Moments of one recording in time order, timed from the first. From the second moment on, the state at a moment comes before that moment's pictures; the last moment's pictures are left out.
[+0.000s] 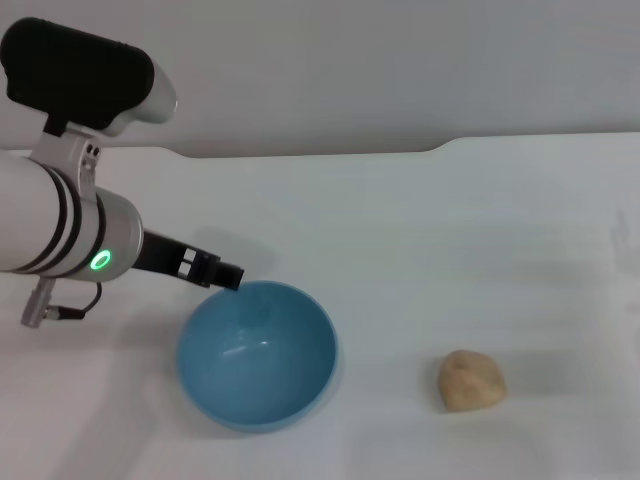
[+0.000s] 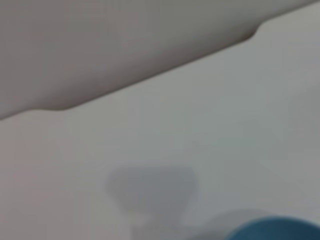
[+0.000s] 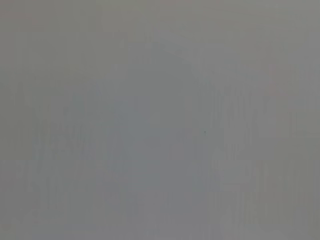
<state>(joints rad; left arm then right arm) -0.37 -2.06 1.74 1.76 -0.35 -1.37 -0.02 0.39 2.07 0.98 0.14 -2.26 -1.18 0.01</state>
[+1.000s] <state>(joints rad) -0.43 -2.06 1.78 1.53 -0.36 -1.40 -0.02 0.38 2.07 0.99 0.14 -2.26 -1.18 0.01</state>
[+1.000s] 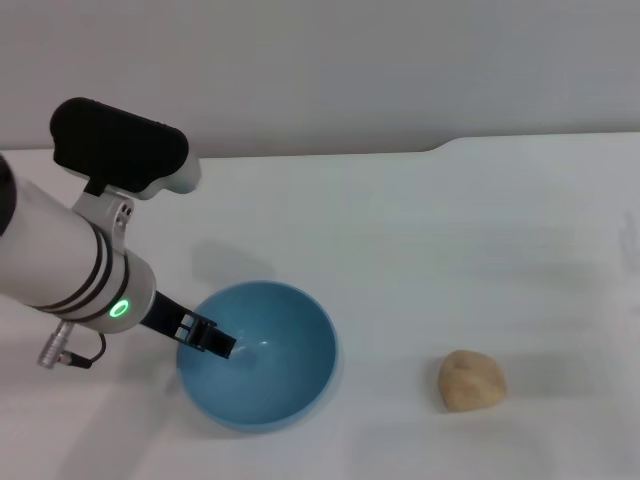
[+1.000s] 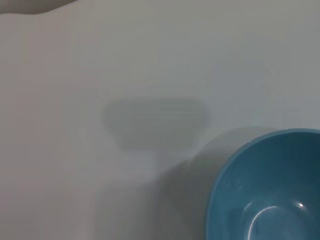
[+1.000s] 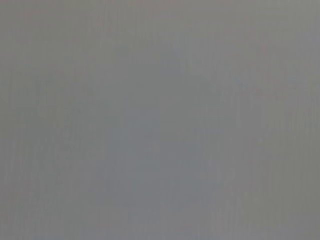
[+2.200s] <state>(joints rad) -0.58 -2.06 1.79 1.24 -0.40 -1.34 -0.05 0.39 2.07 1.00 0.14 -2.26 -1.18 0.01</state>
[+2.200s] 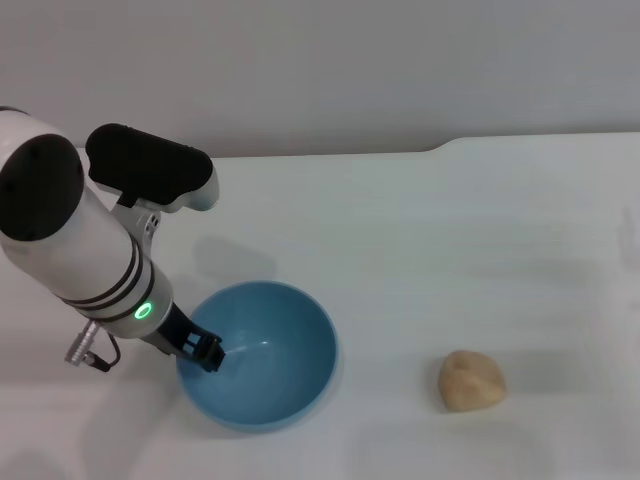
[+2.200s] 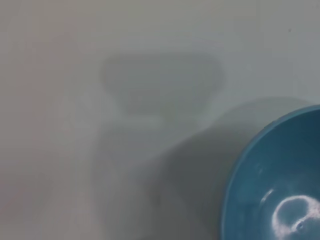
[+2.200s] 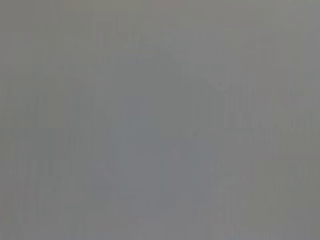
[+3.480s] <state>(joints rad) -0.60 -2.06 1.77 1.23 -0.41 -1.35 -0.09 0.36 2.05 0.99 0.31 -2.28 -1.06 0.10</state>
